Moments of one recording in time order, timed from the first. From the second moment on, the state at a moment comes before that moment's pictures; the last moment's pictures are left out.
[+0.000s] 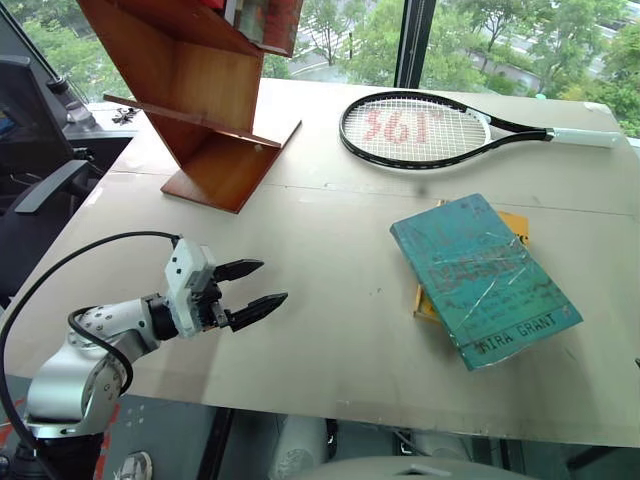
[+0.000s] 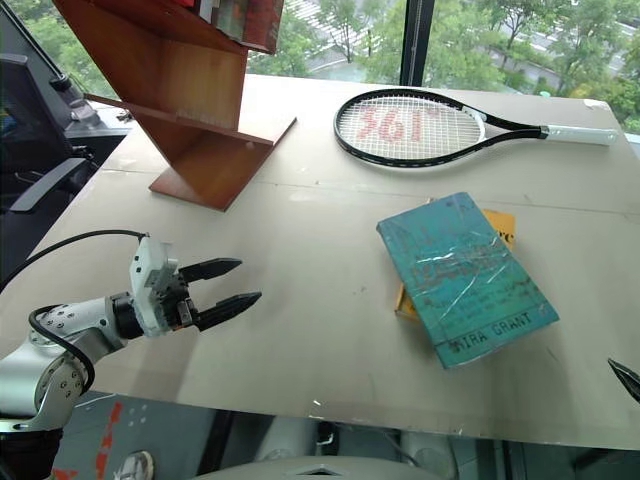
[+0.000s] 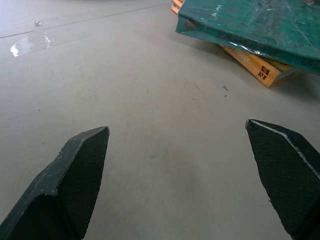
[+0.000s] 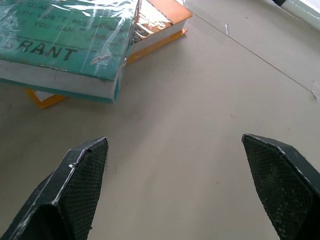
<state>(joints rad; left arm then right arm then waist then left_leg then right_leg) 0.08 0.76 0.27 -0.34 -0.62 0.49 -0.99 0.75 -0.65 -0.96 -0.33 0.51 0.12 1.05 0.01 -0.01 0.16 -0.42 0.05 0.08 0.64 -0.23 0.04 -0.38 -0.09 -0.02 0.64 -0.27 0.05</state>
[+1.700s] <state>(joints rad) -0.04 0.70 0.18 -0.51 -0.86 0.75 -0.77 0.29 -0.85 -0.66 -0.58 0.83 0.70 1.05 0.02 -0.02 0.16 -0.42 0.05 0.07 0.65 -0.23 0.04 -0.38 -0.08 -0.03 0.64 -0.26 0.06</state>
